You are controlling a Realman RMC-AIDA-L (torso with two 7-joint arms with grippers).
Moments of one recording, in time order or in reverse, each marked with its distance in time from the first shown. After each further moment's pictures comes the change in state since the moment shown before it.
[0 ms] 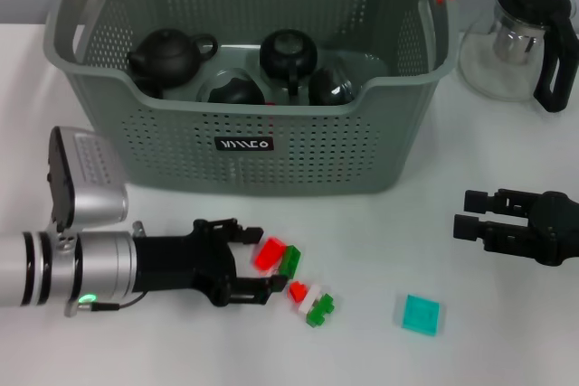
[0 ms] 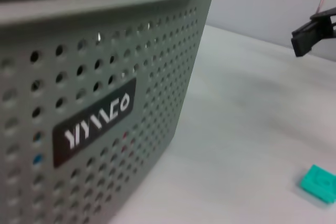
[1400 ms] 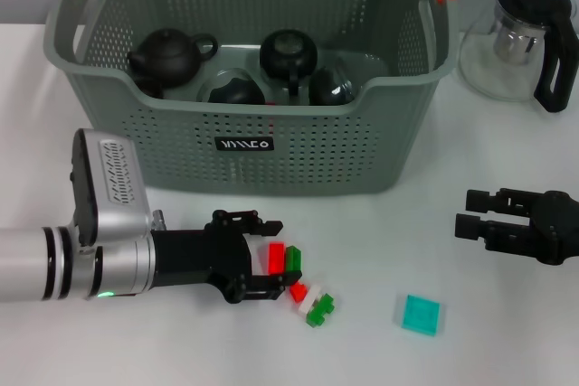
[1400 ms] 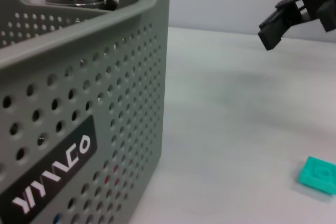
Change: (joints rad) left arm -0.040 0.000 -0.011 -0.073 -0.022 -0.035 0.231; right arm 0.001 -0.003 -0.002 0.000 0.000 0.003 0.002
